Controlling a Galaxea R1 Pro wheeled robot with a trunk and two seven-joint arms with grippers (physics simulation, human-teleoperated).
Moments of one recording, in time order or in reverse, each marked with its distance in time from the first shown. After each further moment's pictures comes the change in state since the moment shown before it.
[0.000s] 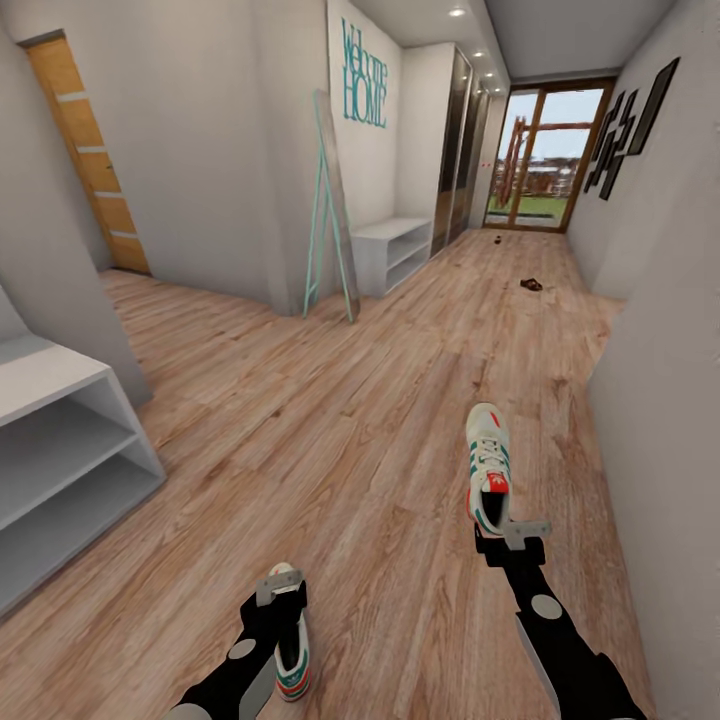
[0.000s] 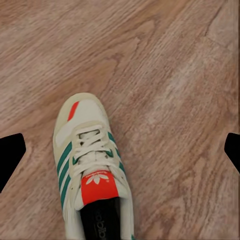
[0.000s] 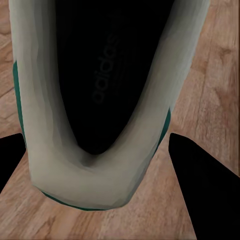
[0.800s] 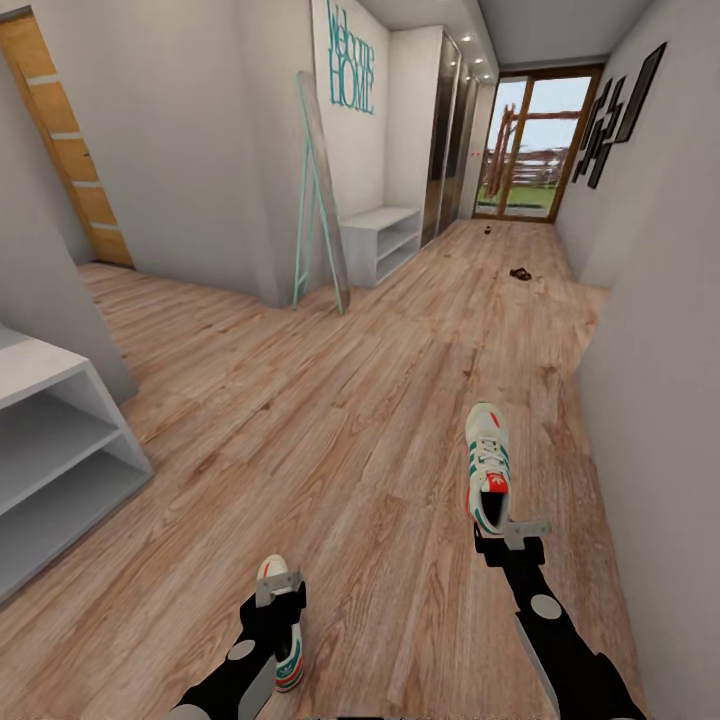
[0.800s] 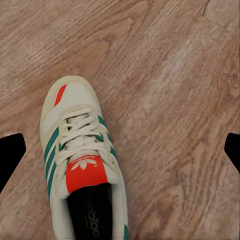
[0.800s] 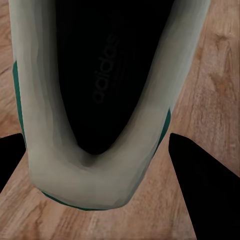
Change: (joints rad) left arm 0.002 0.002 0.001 0.001 0.000 0.000 0.000; right arm 0.000 0.002 0.001 -0.001 0.000 0.000 -0.001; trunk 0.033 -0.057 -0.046
